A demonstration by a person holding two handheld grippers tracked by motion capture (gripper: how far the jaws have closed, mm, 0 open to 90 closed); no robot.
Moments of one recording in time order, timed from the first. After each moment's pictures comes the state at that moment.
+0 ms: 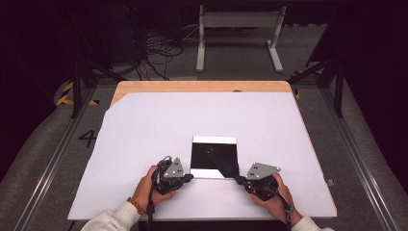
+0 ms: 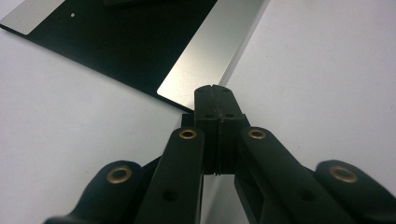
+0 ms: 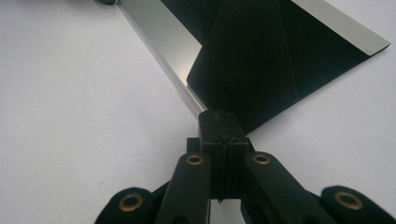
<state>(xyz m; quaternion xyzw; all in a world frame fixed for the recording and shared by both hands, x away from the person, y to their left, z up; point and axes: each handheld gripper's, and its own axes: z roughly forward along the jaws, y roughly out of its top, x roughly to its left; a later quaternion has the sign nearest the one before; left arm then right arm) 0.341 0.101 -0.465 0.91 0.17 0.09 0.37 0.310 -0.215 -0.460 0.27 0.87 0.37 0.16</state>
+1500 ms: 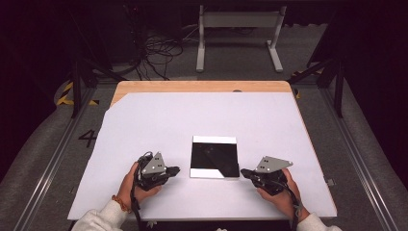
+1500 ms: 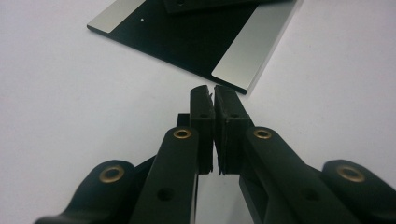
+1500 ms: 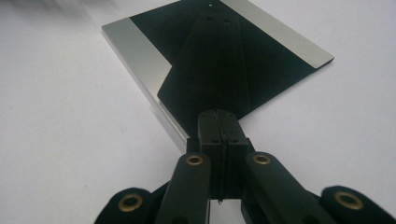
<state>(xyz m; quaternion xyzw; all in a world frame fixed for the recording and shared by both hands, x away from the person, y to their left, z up) 0.345 0.147 -0.453 0.89 0.18 0.11 0.41 0.316 -0.235 -0.441 0.29 0.86 0.40 0.17</state>
